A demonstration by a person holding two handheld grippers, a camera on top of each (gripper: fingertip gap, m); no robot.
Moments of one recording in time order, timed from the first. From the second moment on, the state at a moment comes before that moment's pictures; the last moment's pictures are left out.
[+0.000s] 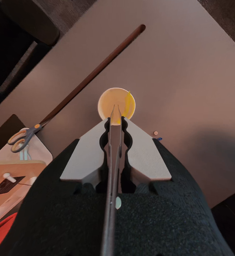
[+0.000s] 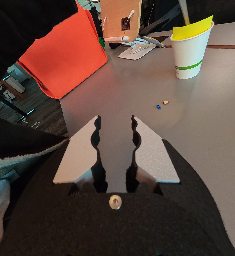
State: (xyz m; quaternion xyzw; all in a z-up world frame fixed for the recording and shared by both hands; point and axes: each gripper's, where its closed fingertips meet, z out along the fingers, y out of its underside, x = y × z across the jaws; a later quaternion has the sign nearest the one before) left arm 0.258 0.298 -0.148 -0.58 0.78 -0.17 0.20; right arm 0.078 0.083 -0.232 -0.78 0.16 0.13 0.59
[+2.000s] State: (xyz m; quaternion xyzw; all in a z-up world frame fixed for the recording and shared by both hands) left arm 0.088 0.244 -0.103 -0.49 0.68 -0.41 0.34; right arm 0.081 0.080 -0.234 -0.78 0.16 0.14 0.59
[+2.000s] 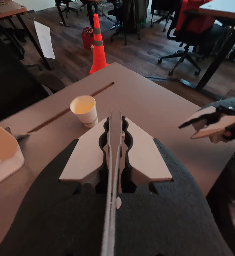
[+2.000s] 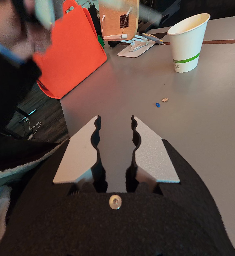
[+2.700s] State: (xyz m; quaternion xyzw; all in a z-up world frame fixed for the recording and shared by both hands) left arm 0.043 0.207 -0.261 -0.58 0.62 -0.40 0.34; right arm 0.073 0.084 -0.241 -0.80 0.15 0.13 0.57
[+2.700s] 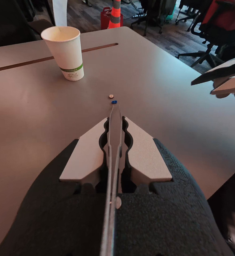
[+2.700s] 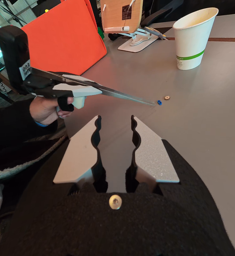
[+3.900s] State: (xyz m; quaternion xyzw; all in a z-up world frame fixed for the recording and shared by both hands) left arm 0.053 0.190 -0.272 -0.61 0.60 -0.34 0.39; right arm 0.073 0.084 -0.240 -0.79 0.15 0.15 0.57
